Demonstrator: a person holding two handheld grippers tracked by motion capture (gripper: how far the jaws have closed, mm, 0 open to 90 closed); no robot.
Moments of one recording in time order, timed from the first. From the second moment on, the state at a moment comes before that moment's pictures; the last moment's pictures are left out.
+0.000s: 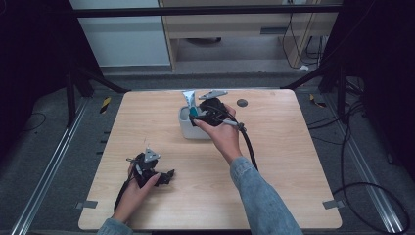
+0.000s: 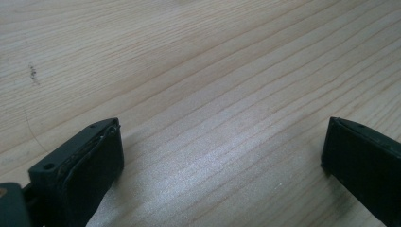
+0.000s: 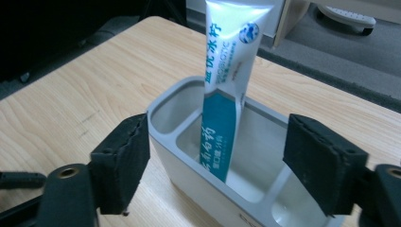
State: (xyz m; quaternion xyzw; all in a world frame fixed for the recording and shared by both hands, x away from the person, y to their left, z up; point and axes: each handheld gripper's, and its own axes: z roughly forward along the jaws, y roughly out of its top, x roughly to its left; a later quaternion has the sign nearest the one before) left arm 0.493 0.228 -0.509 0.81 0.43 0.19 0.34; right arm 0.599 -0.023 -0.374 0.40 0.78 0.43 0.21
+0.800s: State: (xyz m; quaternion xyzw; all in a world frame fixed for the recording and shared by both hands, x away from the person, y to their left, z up) left arm 0.493 0.228 -0.509 0.82 0.43 0.19 0.34; right arm 0.575 -0.101 -0.367 0.42 0.79 0.38 0.24
